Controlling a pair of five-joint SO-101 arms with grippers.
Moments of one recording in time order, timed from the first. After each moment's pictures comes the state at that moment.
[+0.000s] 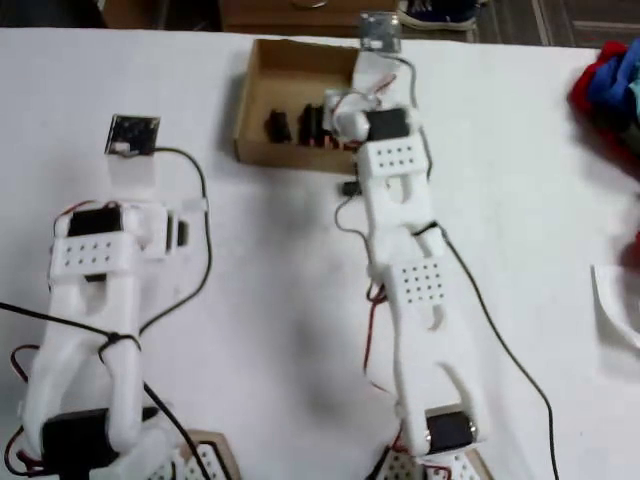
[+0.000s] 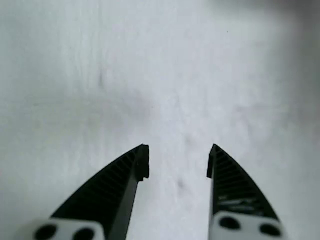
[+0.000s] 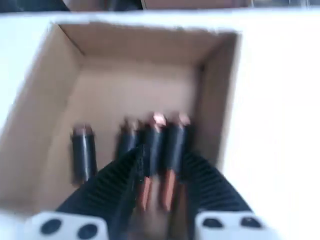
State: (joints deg) left arm -15.7 -20.0 37.8 56.2 -7.1; right arm -14.6 72.0 -92.7 74.9 -8.0
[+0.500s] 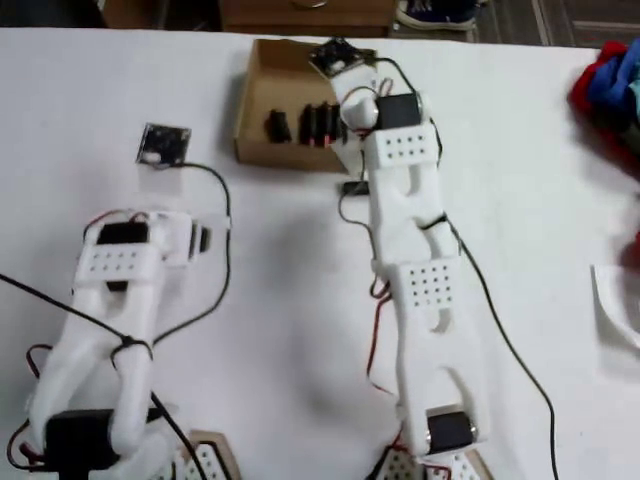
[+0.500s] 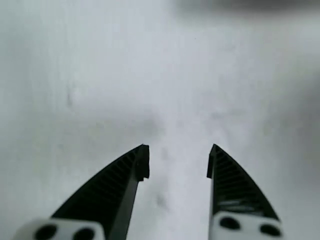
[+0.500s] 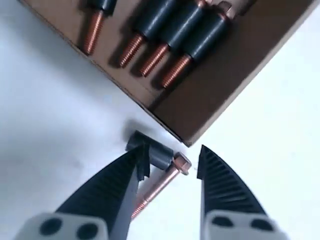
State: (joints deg) left arm -10.5 -20.0 44.9 45.4 -7.1; right arm -14.1 64.7 -88.6 100.0 28.3
